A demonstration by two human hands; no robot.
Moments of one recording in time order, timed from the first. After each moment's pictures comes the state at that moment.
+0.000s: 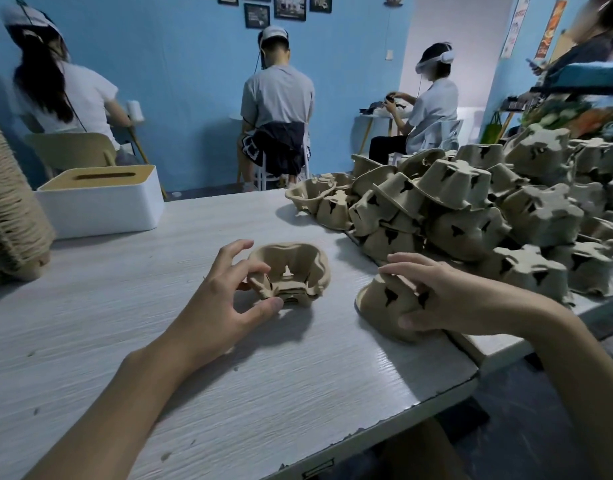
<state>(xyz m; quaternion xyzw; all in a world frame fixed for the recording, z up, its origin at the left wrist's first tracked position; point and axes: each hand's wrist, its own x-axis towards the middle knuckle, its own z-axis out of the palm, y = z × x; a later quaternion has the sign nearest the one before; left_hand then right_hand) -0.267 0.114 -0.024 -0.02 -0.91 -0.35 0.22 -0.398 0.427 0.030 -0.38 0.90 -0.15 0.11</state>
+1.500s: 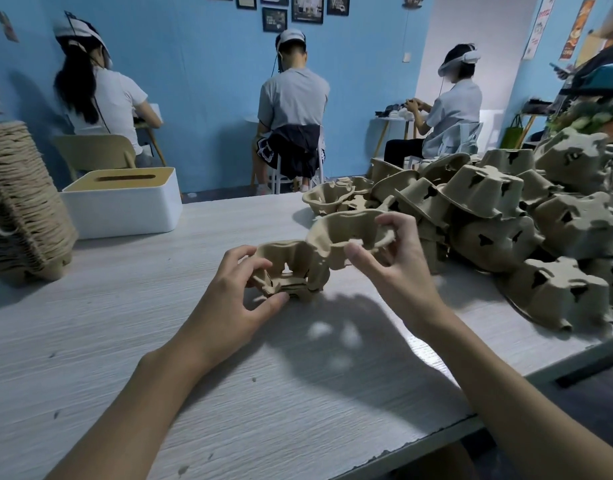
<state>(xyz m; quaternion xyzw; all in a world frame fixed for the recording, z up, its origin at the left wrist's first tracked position) -0.270 0.107 -0.020 0.05 -0.92 -0.32 0.24 -0.392 0.319 0.003 -0.32 0.66 -0.68 -0.05</state>
